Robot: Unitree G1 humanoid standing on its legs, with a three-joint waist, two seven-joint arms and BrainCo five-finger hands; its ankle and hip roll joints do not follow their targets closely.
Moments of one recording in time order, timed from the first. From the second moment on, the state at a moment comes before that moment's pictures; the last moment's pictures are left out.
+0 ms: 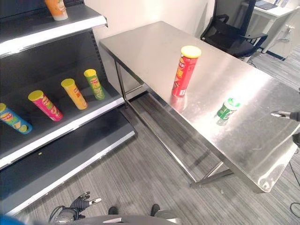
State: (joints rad) left arm 0.08 0.30 -0.25 1.07 -0.19 -0.12 0.00; right arm -0.23 -1.18 -0.02 0.70 0.08 -0.11 -0.10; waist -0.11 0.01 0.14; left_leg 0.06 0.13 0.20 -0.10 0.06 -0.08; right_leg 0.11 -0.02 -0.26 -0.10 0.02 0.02
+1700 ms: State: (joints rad) left arm 0.15 0.29 -0.23 1.08 -0.23 -0.12 0.02; right arm -0.59 -1.02 0.29 1.07 -0.04 -0.05 -0.10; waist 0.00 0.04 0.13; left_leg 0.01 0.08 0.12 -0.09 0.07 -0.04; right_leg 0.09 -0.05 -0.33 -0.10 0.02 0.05
